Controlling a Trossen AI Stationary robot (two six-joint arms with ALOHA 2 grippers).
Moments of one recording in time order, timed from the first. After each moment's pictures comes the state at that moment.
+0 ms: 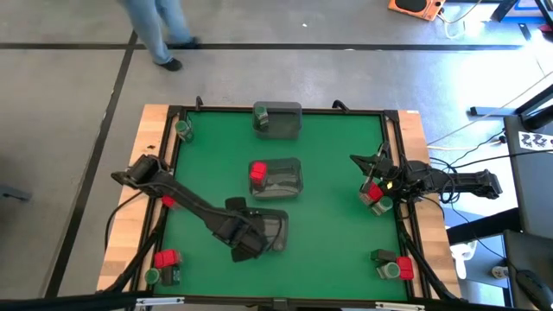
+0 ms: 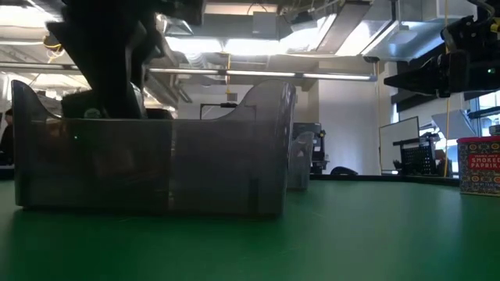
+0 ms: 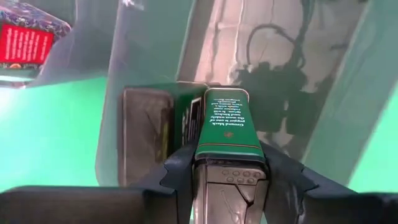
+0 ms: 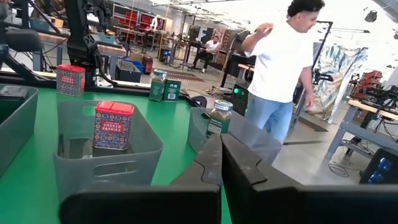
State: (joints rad) left arm -0.49 1.93 1.49 -1.11 -0.27 -0.69; right arm 0.04 0.05 0.01 0.10 0.45 -0.27
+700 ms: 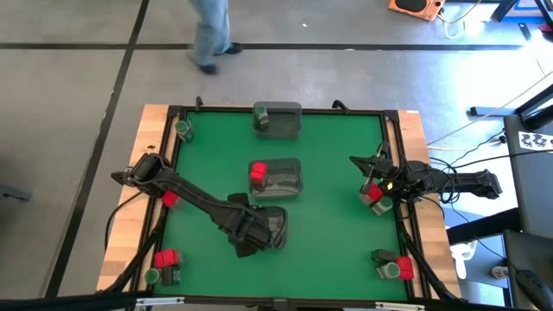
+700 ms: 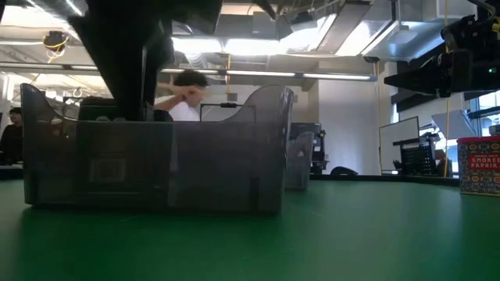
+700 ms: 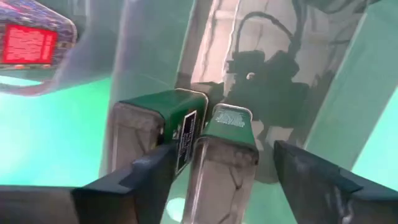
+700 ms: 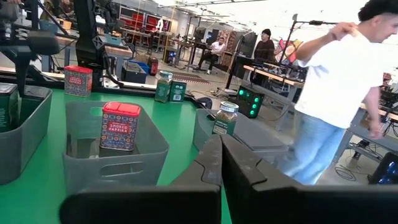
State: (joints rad) left arm -0.43 1.94 1.55 -1.16 -0.22 -0.68; right arm 0.04 0.05 0.01 0.10 0.43 -0.27
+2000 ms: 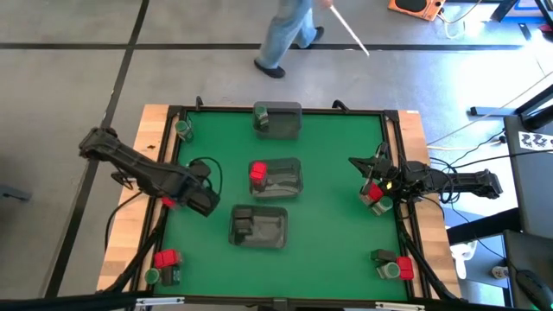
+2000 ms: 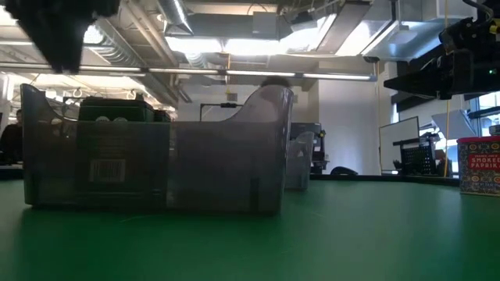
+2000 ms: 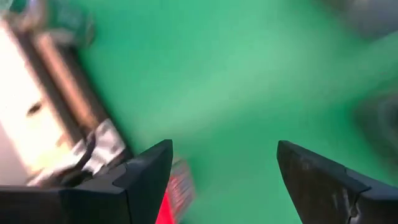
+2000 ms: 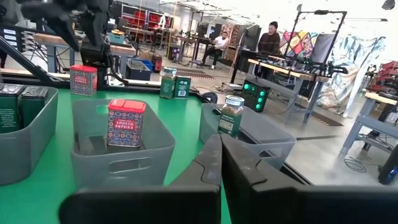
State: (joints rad) left arm -0.41 1.34 1.15 -1.54 -0.34 -1.42; right arm 0.04 0.06 0.01 0.07 0.42 -0.21
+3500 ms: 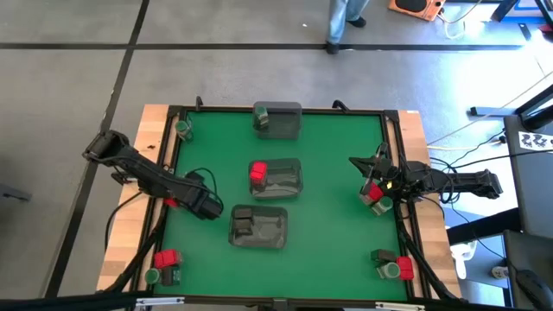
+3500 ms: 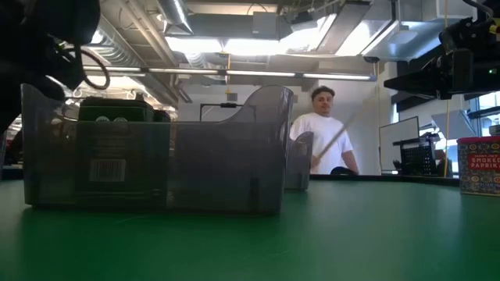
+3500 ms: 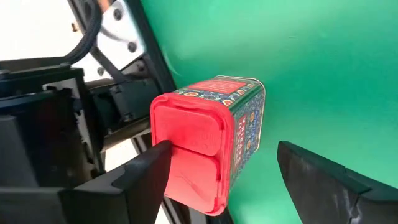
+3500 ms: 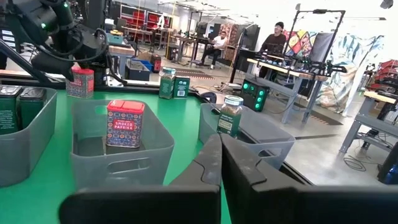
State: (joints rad) left arm -0.40 1.45 0.86 -1.40 -0.03 -1.56; right arm 0.04 0.06 0.01 0.08 0.43 -0.21
